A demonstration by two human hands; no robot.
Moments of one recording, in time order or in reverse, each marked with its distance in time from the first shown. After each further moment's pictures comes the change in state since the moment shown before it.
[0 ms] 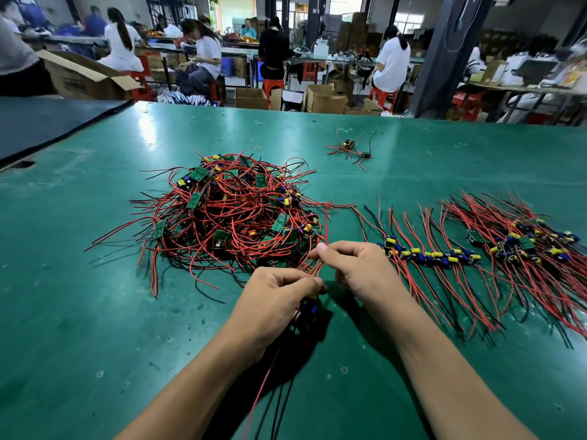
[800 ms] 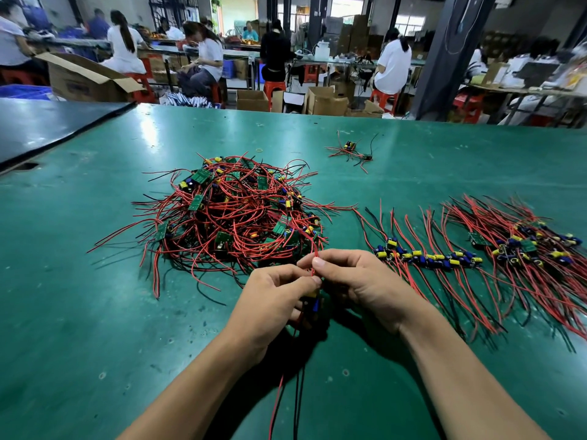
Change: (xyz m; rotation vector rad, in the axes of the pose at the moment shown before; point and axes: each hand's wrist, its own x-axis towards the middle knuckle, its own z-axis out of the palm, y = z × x) left_hand -0.001 0.004 -0.001 -0.109 0.028 -0.008; right_hand 0.001 0.005 -0.011 0.316 -0.427 0.103
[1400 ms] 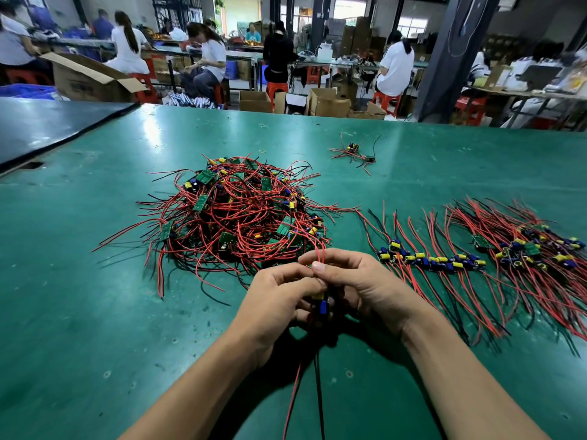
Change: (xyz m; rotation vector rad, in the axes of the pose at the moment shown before) left_hand -0.002 0.004 0.001 -0.059 -0.040 -0.007; right_hand 0.001 0.000 0.005 0.094 -0.023 0.028
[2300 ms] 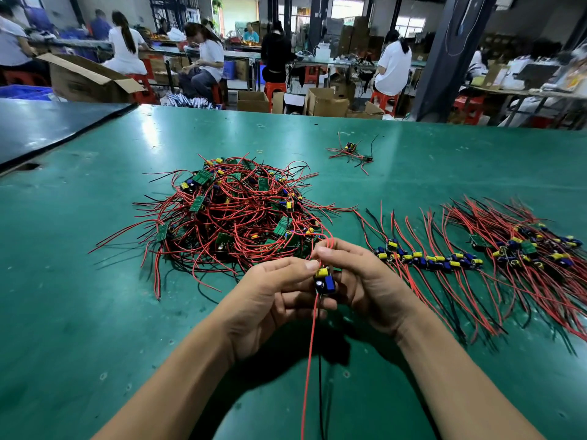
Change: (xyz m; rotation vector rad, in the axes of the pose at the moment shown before) left_hand 0.006 0.007 -0.018 -0.175 -0.247 -0.119; right_hand -0.001 -0.006 0.011 0.122 0.073 -0.059
